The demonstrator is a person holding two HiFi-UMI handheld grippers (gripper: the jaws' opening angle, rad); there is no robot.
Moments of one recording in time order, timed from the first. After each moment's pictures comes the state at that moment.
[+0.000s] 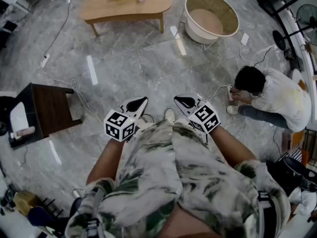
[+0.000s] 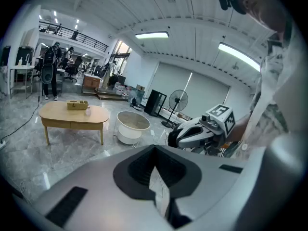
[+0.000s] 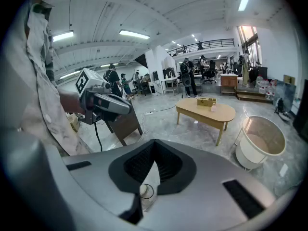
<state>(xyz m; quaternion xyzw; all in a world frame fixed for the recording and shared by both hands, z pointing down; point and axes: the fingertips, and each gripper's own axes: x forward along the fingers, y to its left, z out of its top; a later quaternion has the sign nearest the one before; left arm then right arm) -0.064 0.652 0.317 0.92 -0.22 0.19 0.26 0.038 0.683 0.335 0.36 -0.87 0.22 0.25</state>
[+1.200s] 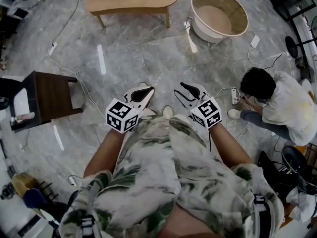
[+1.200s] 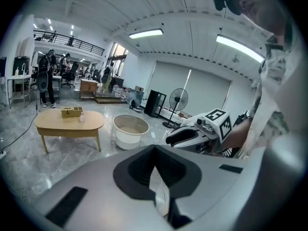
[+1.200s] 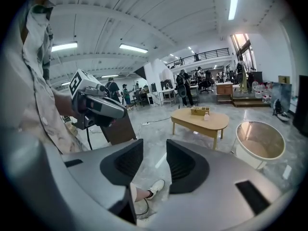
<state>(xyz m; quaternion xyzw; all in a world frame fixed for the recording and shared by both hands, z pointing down) 0.057 0.638 0.304 0.93 -0.22 0.20 0.23 0.145 0.651 0.336 0.38 -0.88 0.19 0.19</state>
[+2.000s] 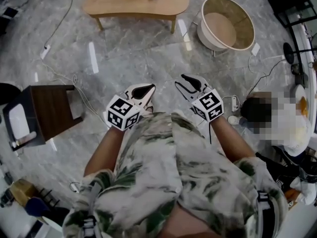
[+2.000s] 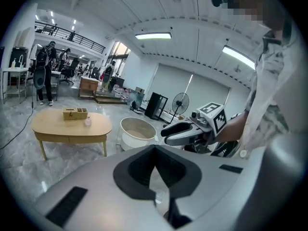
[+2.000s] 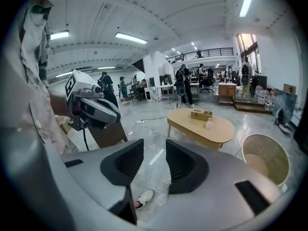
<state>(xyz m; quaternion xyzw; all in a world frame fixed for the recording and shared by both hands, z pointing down) -0.039 0.433 0.320 0.93 -0.20 0.18 0.24 0.052 0.425 0.336 0.39 -0.88 0.17 0.23</state>
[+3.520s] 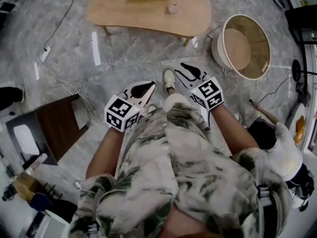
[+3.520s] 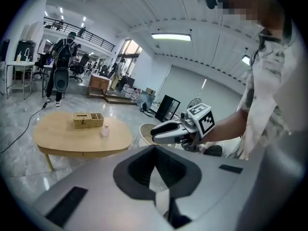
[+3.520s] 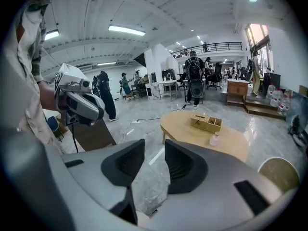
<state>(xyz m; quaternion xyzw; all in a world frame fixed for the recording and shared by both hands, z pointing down) -0.082 0.099 0.354 0.91 -0.24 0.18 0.28 0.010 0.053 0.394 0.34 -0.88 0.18 0.26</state>
